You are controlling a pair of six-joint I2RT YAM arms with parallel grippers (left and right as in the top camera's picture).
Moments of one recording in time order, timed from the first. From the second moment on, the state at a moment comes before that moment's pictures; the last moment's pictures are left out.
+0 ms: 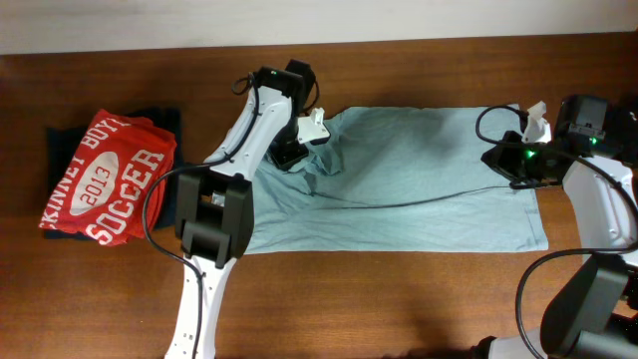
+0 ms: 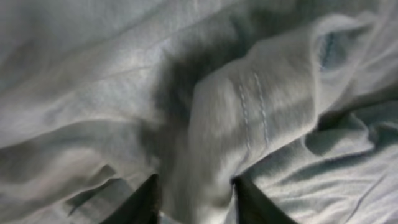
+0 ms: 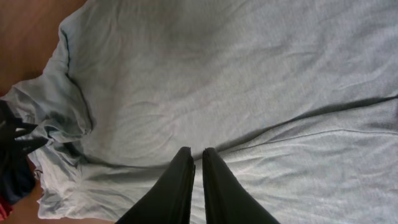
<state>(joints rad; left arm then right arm) -0.38 2.47 2.21 -1.36 -0.06 0.70 -0.34 1.66 1.23 -0.75 -0.48 0.18</state>
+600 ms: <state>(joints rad) -0.38 2.47 2.26 -1.38 -0.12 0.65 -0.34 1.66 1.23 -0.75 -0.48 0.17</state>
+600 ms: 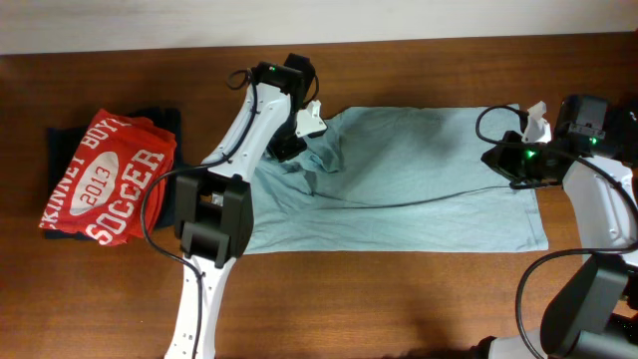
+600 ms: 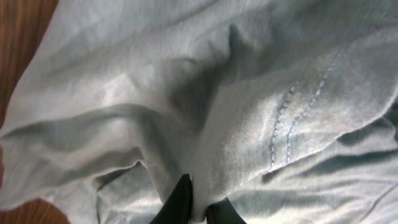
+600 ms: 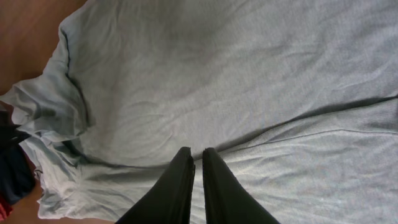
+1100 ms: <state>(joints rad) -0.31 2.40 2.26 -1.43 -0.17 0.63 -0.34 1.66 1.23 -0.75 -0.48 0.17</state>
